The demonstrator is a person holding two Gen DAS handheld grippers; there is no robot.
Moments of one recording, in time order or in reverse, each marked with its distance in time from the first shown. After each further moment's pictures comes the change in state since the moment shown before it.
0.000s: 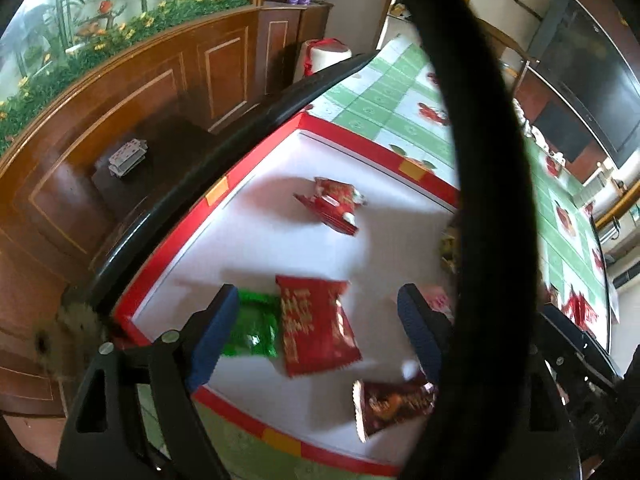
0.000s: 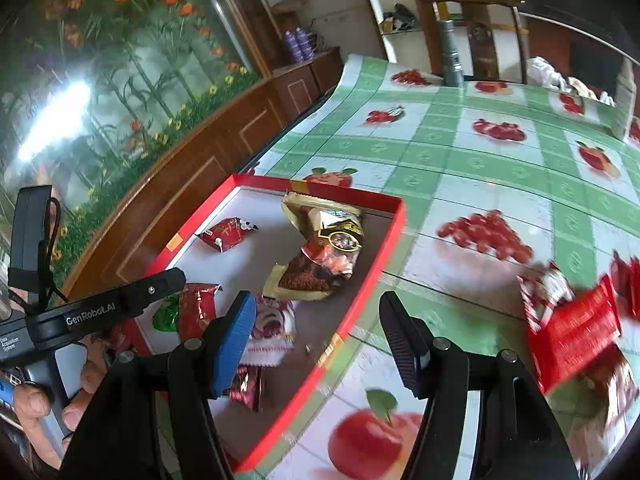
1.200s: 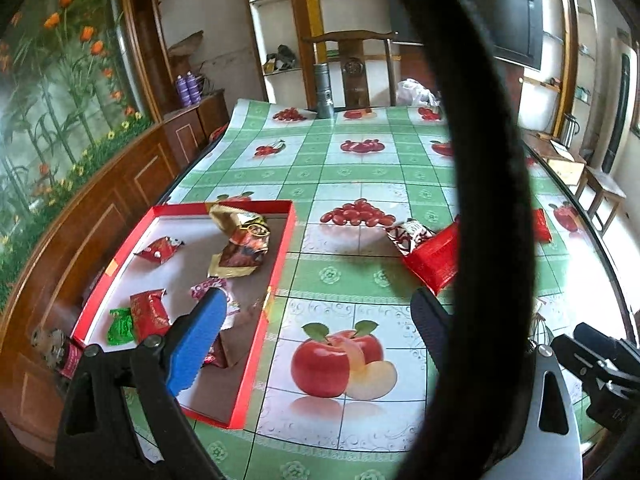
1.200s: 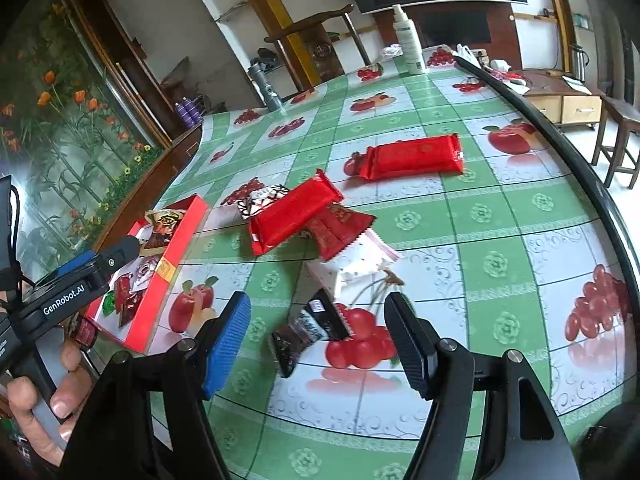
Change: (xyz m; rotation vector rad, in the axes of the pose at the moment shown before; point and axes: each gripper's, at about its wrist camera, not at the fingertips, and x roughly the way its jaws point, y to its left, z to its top) left arm -0.061 -0.200 -0.107 0.454 -0.251 -0.010; right arm -0.162 -0.146 -0.133 0.318 -0.163 -0.210
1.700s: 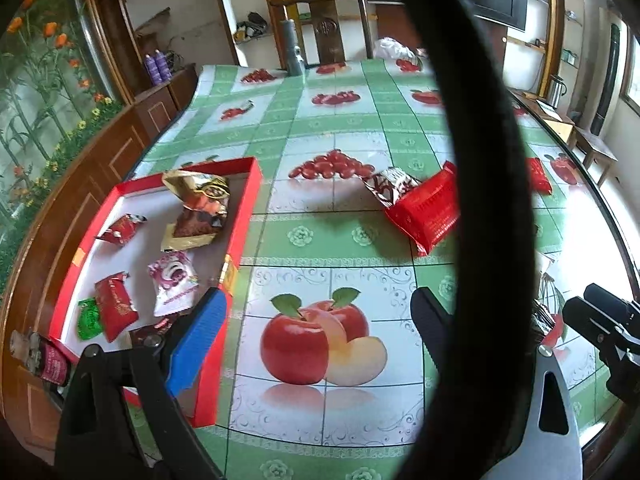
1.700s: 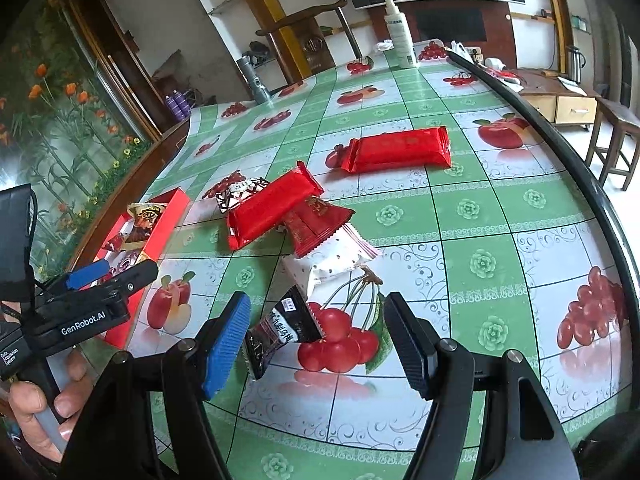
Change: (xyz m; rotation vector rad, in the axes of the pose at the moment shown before) left arm 0.038 -0.016 -0.014 0.060 0.142 -0.065; right arm 0.009 -0.008 0.000 -0.011 0.023 -0.036
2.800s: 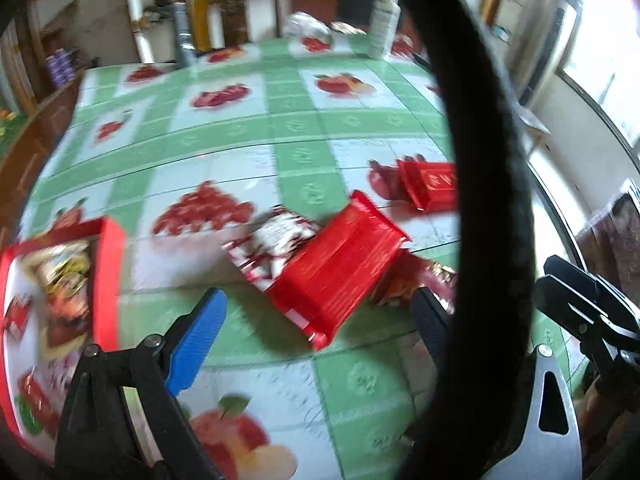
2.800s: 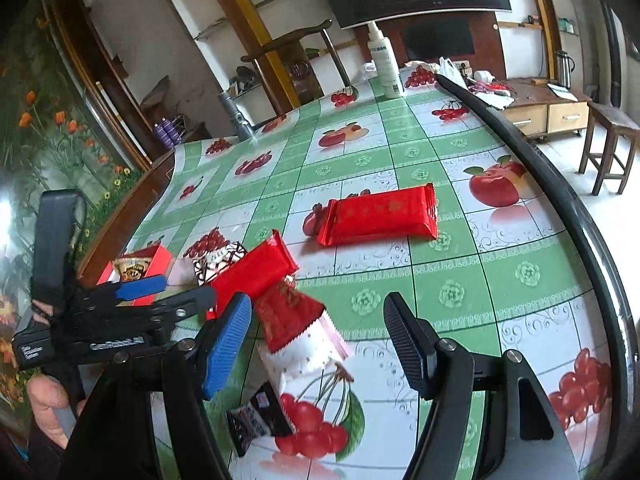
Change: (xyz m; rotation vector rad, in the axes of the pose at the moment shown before) left arm 0.062 -0.053 0.072 0.141 0.109 -0.325; right arm 0.009 -0.020 0.053 0.042 -0.070 -0.011
